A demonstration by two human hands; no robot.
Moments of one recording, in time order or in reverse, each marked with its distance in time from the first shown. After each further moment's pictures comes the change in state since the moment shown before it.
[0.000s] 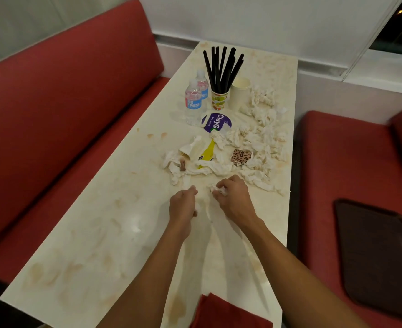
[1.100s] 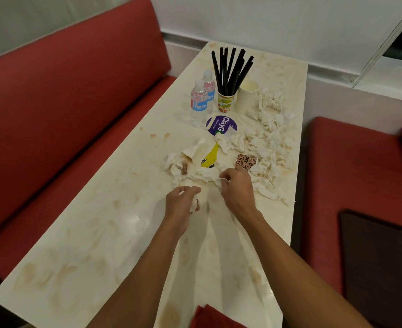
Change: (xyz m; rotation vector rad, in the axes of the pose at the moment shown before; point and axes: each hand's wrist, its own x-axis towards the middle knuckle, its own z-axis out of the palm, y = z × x) left_hand 0.013 0.016 -0.002 -0.232 -0.080 -0.001; right_hand 0.040 -0.012 -0.005 -0.045 0.090 0.001
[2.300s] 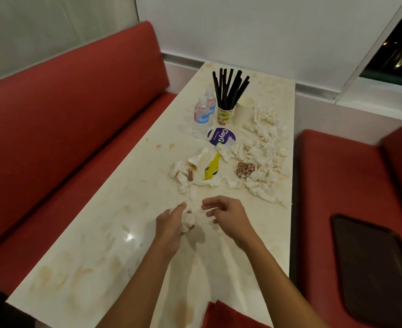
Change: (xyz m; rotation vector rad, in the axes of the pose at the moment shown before) left_hand -0.032 -0.006 -0.056 -0.114 0.027 -0.037; right_hand -0.087 -0.057 -0.022 0.543 -0.292 0.240
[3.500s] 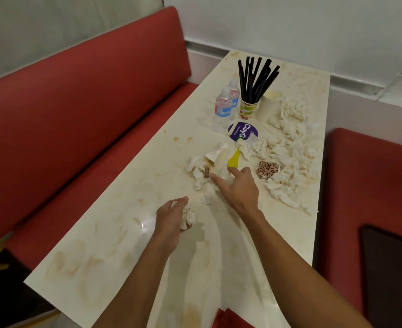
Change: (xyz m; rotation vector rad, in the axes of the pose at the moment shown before) left_hand 0.015 0.013 -0.022 0.034 0.052 0.063; right_hand 0.101 0.004 0.017 -0.554 0.273 -0.152
